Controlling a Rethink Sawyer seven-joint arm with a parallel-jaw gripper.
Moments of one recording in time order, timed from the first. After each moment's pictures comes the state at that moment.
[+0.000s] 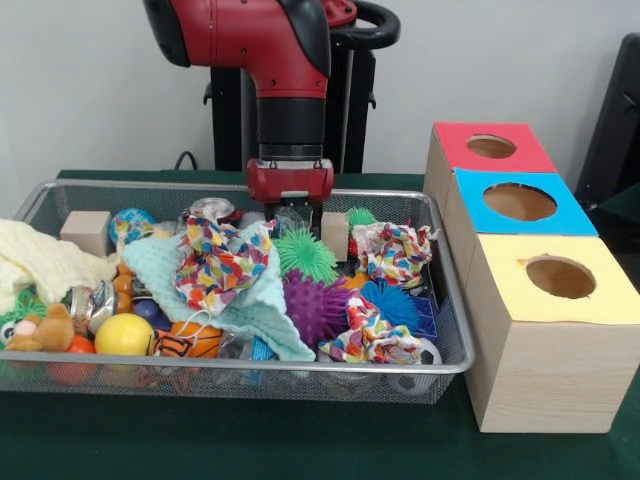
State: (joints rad) arm -0.38 -0.43 -0.06 1.97 -0.51 -0.43 1.58
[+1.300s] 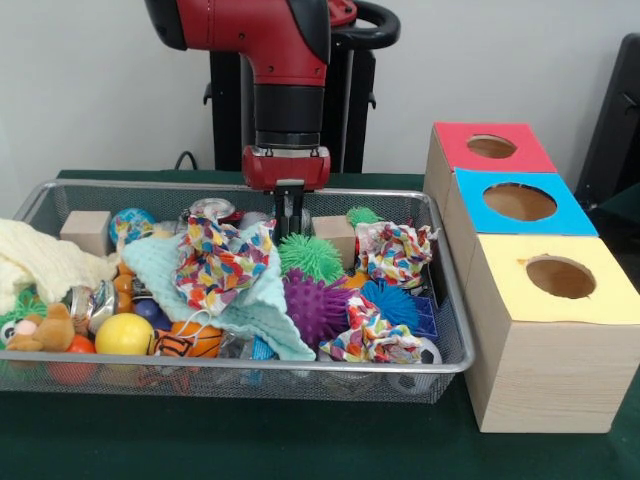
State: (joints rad) arm -0.39 -0.49 -0.04 1.98 -0.51 -0.32 1.58
